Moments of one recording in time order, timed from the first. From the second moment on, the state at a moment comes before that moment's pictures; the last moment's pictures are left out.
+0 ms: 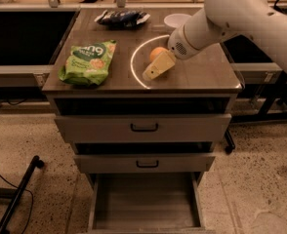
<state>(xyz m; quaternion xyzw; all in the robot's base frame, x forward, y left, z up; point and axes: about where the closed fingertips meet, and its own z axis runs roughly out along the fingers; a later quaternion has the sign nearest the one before) 0.685 -0.066 0.870 -0.46 0.81 0.12 0.35</state>
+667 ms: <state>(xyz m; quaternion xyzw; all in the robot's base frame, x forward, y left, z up) 0.711 -0.055 0.851 -0.43 0.82 0.12 0.35</state>
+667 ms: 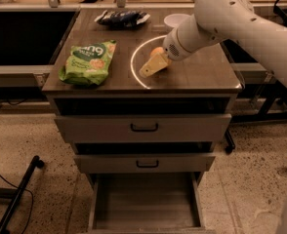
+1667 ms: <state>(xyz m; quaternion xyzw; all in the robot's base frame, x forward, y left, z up) 0.698 -0.054 0.858 -0.42 0.81 0.15 0.38</state>
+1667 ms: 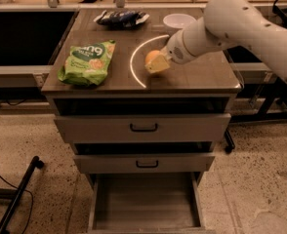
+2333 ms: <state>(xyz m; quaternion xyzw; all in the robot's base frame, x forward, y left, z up) 0.614 -0.098 0.885 -0.44 0.78 0.18 0.41</state>
